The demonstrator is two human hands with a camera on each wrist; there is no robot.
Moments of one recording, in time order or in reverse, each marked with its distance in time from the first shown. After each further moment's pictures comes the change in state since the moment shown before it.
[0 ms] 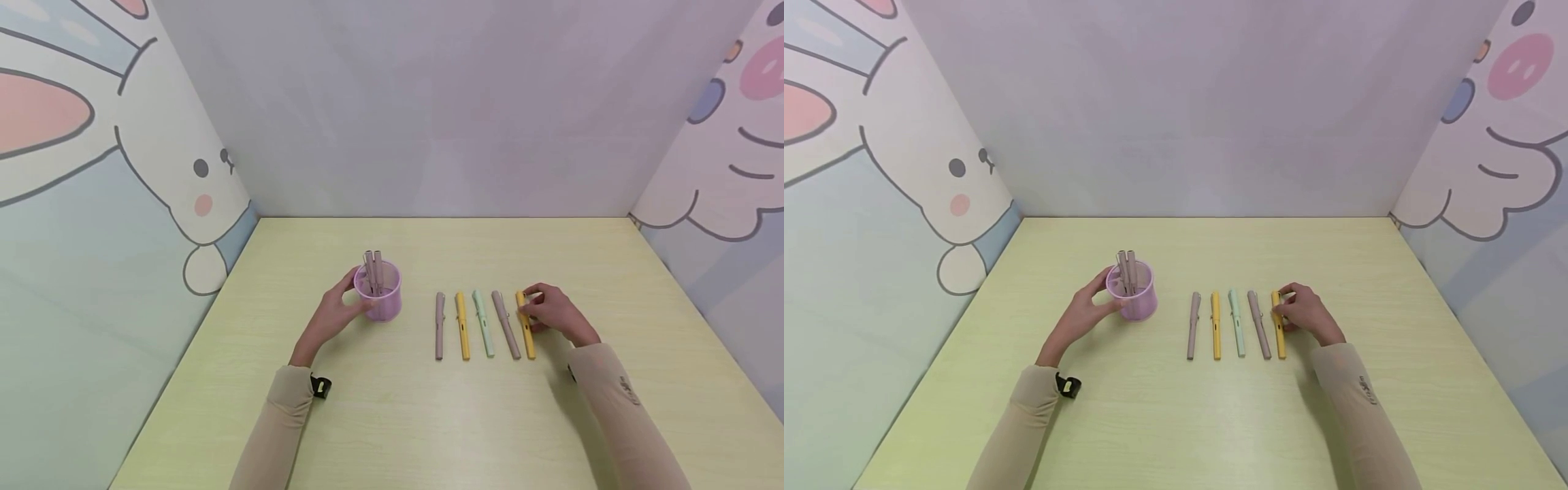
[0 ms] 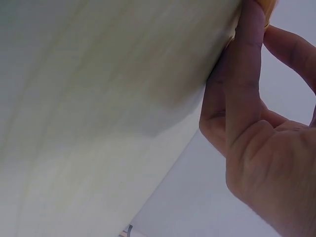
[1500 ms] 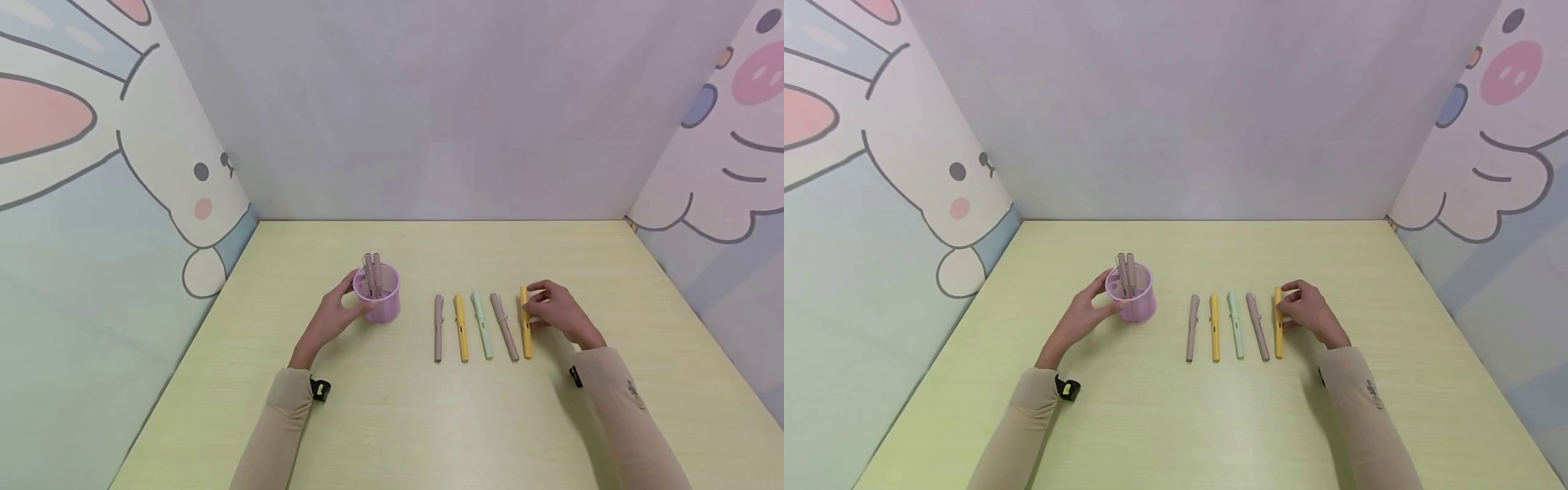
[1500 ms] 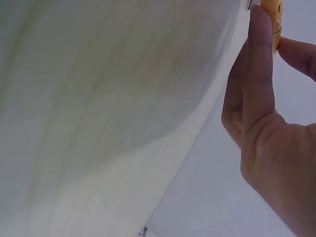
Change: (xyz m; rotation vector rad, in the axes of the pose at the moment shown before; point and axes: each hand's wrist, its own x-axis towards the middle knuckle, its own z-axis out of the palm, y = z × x) left_hand -0.001 -0.002 0.001 -0.006 -0.002 -0.019; right_hand -0.005 0.004 -0.005 0.125 0.057 -0.142
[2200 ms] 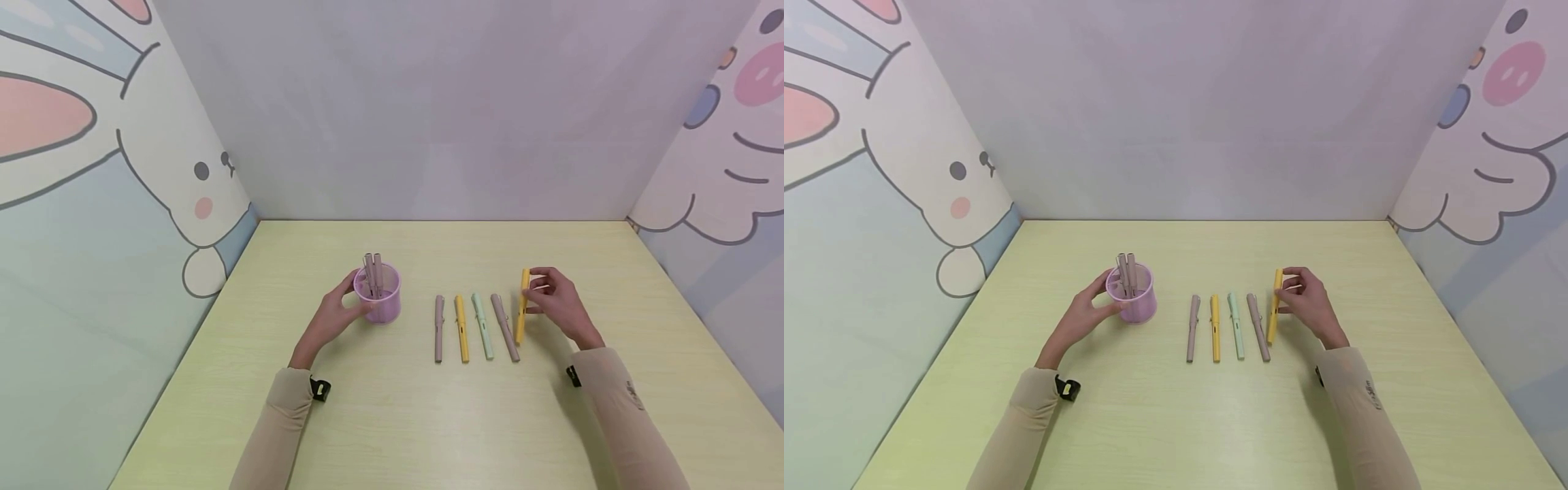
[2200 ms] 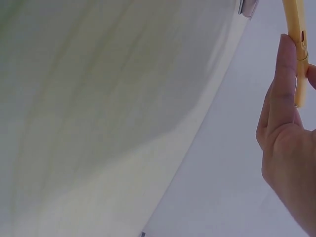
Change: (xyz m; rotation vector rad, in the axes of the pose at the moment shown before) left_hand 0.000 0.002 0.000 0.010 -0.001 -0.005; right_hand 0.000 -0.006 0.001 0.085 0.142 -0.203
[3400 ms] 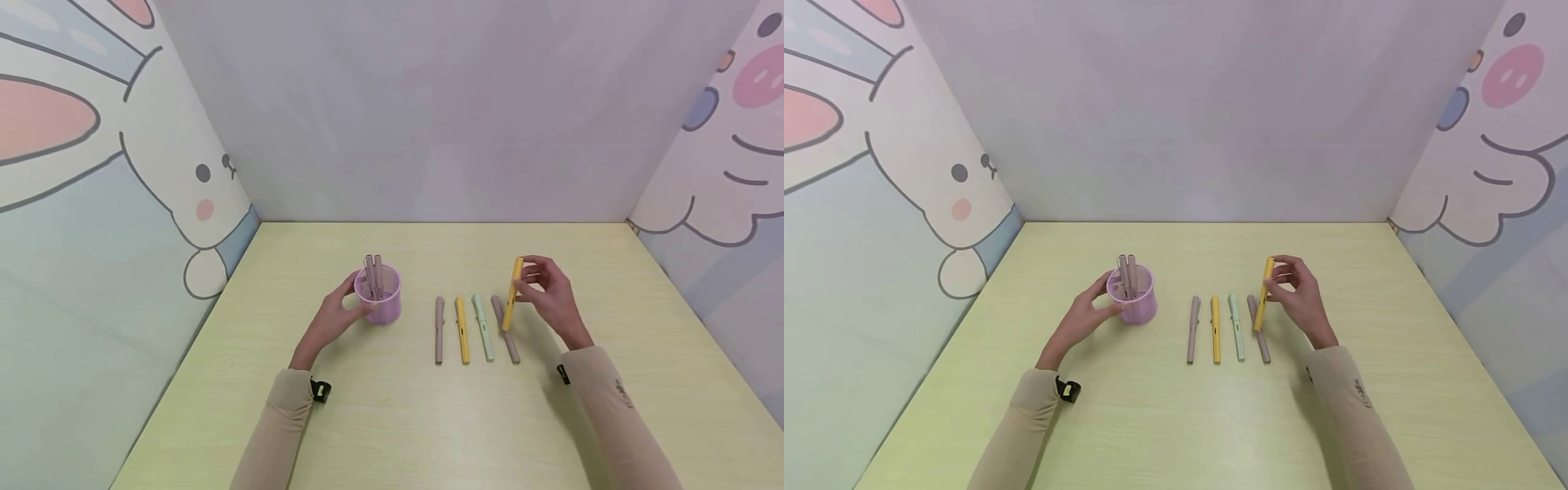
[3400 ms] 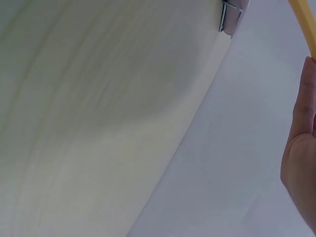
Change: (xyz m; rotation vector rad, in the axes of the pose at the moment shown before) left_hand 0.000 -0.001 -0.001 -0.012 -0.003 0.009; right_hand 0.007 -0.012 0.022 0.118 0.114 -0.274
